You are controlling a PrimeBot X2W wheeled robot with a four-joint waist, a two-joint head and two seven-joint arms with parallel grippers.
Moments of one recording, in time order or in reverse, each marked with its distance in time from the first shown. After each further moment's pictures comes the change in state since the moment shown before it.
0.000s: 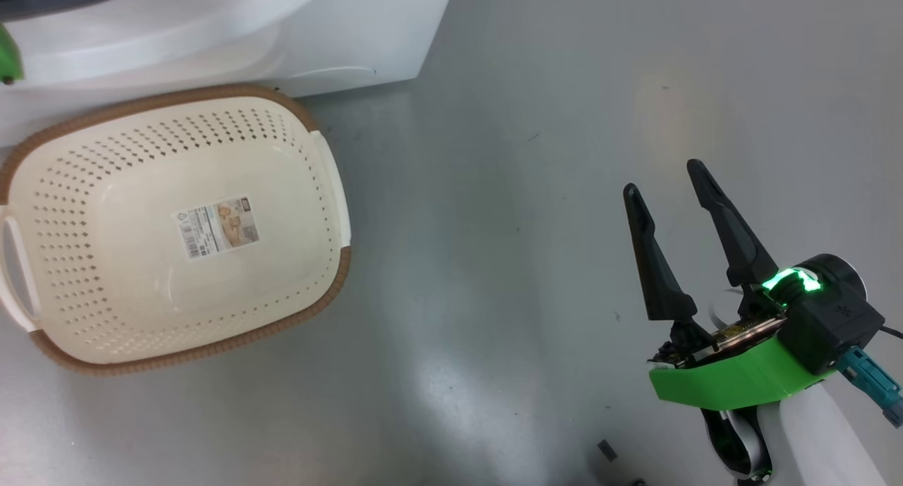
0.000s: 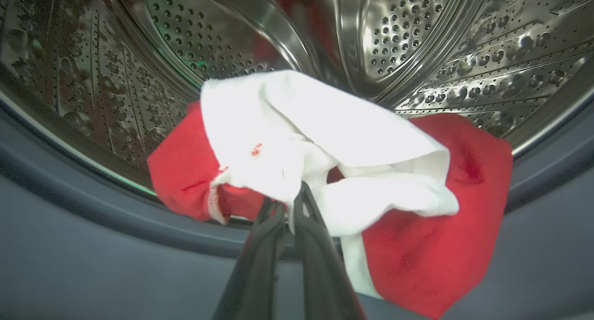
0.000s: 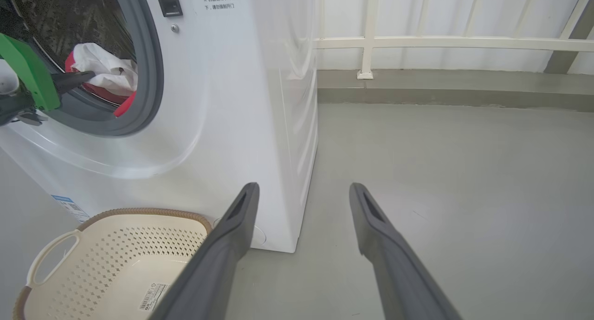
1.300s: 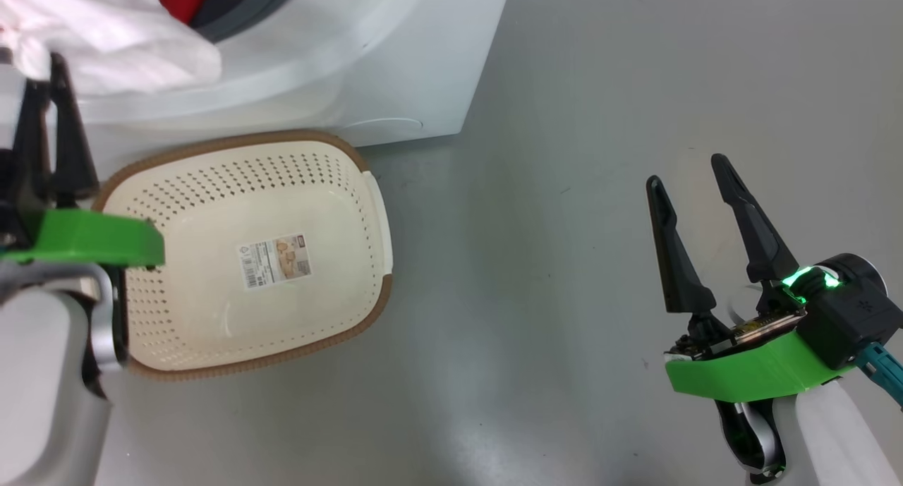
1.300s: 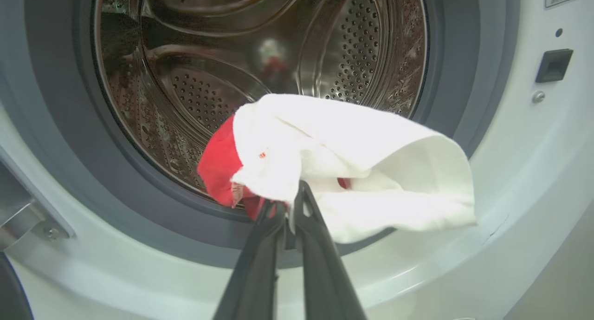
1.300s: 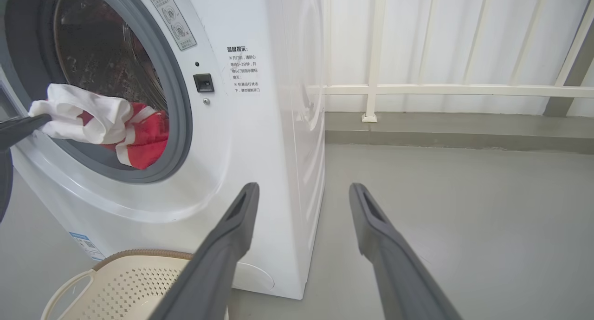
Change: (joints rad) left arm 0.632 0.007 0.024 -0.780 -0.026 0.134 0.035; right arm 0.001 -0.004 -0.040 0.003 0.001 0.000 0.000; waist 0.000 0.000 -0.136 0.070
